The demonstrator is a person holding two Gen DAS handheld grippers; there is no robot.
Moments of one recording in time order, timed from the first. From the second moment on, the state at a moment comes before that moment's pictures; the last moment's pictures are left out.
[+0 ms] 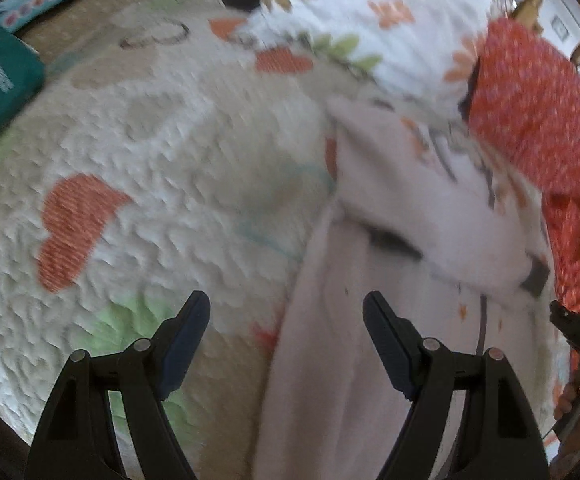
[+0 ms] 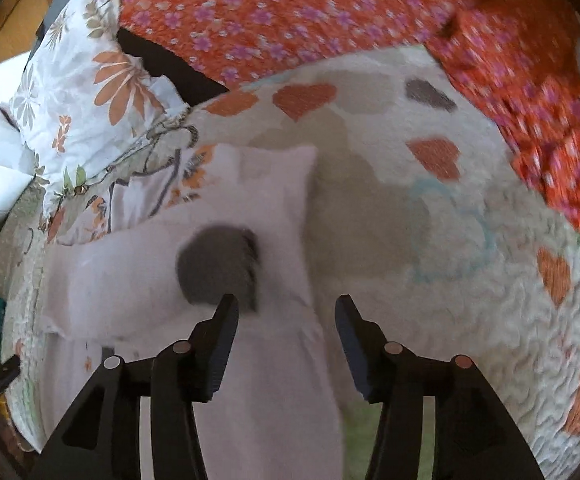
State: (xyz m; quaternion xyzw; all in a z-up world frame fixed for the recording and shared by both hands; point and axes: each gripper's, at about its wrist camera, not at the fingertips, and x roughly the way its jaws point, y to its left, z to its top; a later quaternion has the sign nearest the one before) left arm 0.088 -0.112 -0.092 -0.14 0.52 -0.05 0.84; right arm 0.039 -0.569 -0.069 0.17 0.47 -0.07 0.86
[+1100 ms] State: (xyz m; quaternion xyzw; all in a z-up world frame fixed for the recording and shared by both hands) left arm -0.076 -0.096 -0.140 -0.26 0.50 -0.15 0.81; right arm -0.157 -0.540 -0.162 0.44 0.43 0.14 0.78
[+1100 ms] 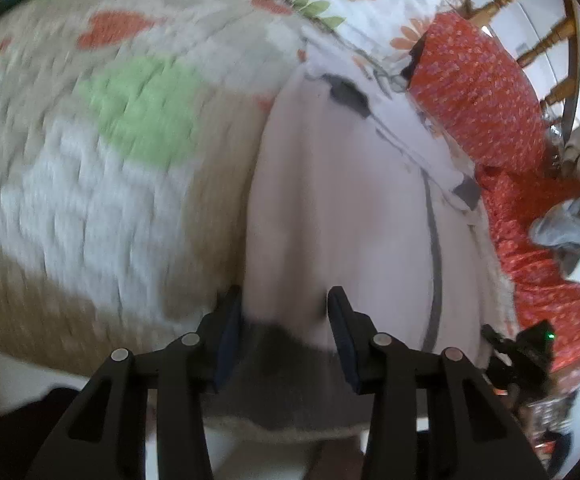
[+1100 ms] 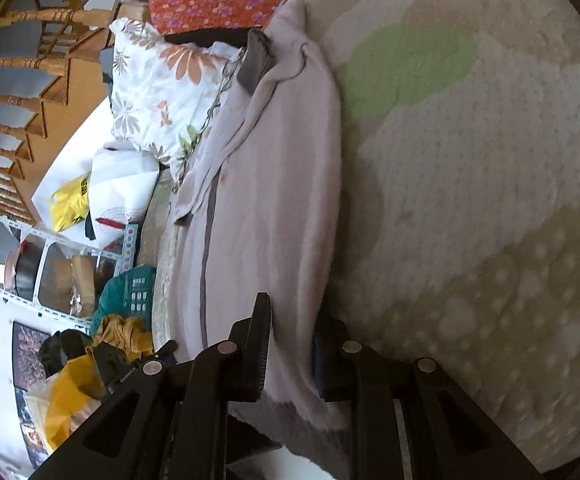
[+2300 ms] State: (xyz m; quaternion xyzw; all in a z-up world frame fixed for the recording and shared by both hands) left arm -0.158 -0.078 -0.097 -0.33 0.45 -0.15 0.82; right arm -0.229 -0.493 -0.146 0.40 0.44 0.16 0.79
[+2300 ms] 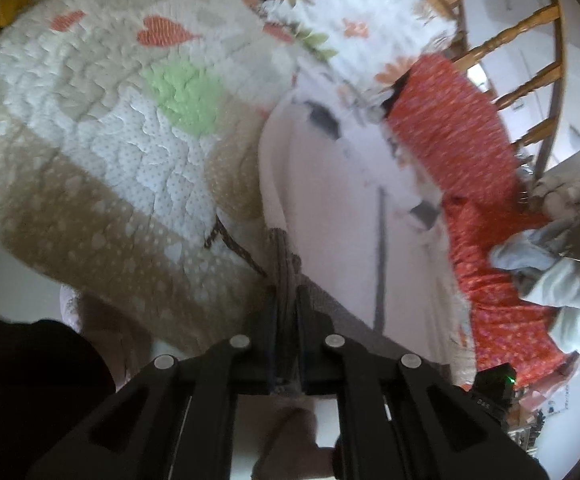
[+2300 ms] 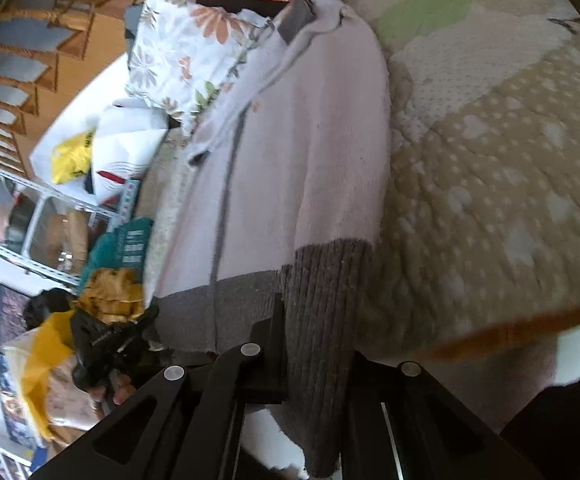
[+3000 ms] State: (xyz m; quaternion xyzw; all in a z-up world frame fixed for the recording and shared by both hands) left arm 0.018 -0.102 -0.011 -0.29 0.40 -0.15 0.86; right arm -0.129 -0.510 -0.036 0.33 0.39 0.17 0.84
